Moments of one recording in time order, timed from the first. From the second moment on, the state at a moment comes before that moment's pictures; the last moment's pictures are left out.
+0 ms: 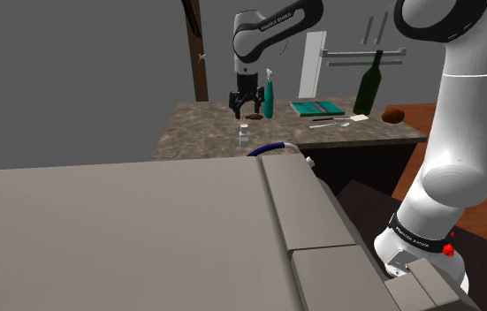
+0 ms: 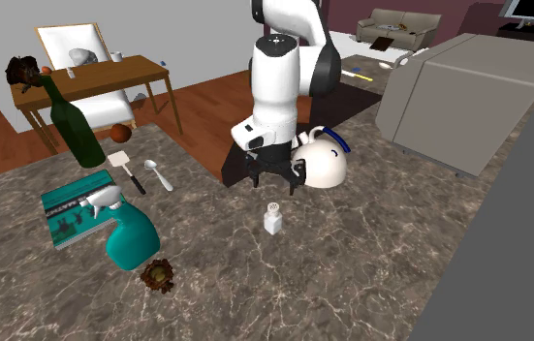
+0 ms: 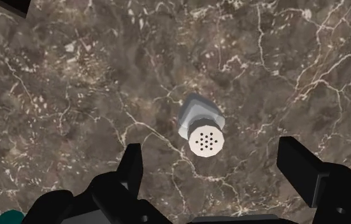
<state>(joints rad) 0.03 0.23 0.02 -1.76 0.00 1.97 0.21</state>
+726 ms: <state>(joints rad) 0.03 0.32 0.02 -1.76 0.01 2.07 0.21</state>
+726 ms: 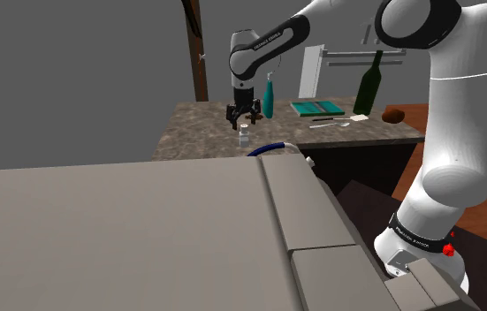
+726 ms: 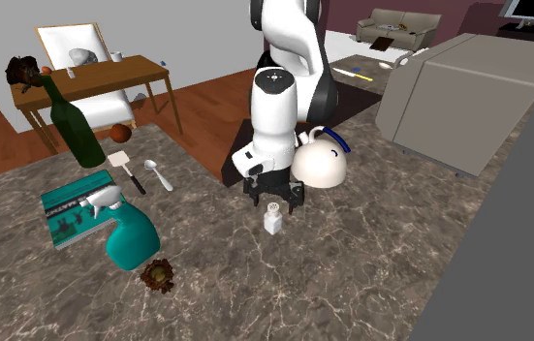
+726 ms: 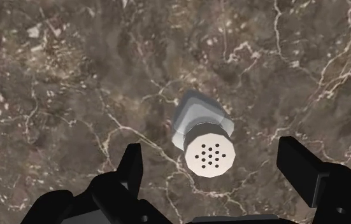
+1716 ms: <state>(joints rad) 0.03 0.32 0.02 -1.76 0.01 2.07 0.21</state>
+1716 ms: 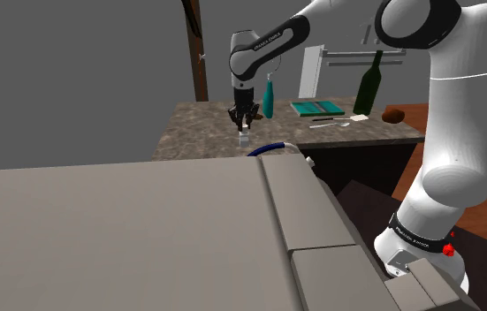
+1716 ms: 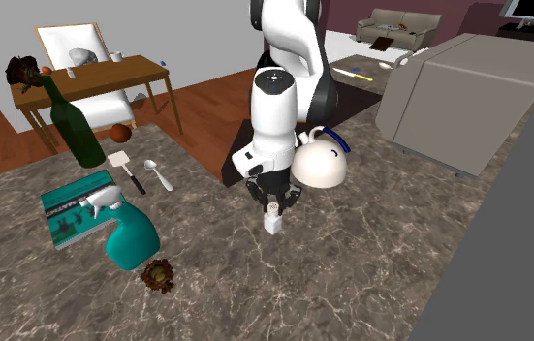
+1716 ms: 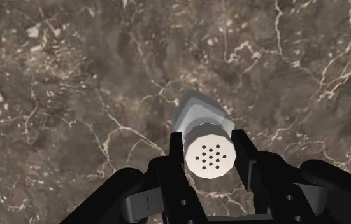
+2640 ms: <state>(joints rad) 0.03 0.27 0.02 -1.66 0.01 1.91 0.21</state>
